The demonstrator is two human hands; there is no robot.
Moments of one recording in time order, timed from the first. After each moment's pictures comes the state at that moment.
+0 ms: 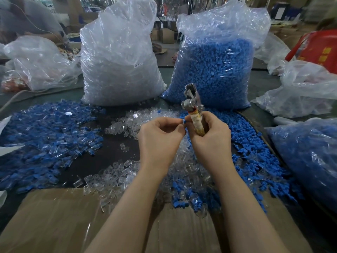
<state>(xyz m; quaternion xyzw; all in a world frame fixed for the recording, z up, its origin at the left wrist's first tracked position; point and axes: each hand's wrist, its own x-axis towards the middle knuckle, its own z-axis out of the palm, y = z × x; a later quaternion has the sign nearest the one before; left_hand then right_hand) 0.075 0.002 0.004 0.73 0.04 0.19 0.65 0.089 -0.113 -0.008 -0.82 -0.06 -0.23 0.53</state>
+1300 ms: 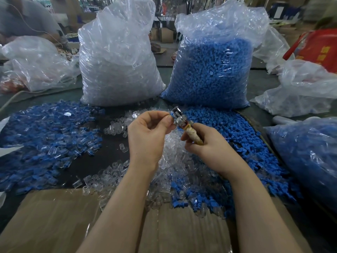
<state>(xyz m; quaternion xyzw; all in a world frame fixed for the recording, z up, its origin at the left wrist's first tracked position) 0.080 0.016 0.004 0.63 -0.01 0.21 0.74 0.088 -0.137 -0.002 -0.86 -0.15 0.02 0.49</state>
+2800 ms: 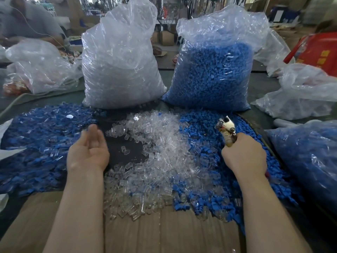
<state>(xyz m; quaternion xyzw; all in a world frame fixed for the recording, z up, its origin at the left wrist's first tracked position) 0.097 0.137 -0.024 0.20 0.24 0.20 0.93 0.100 -0.177 -0.027 -0.95 0.22 -0.12 0.20</state>
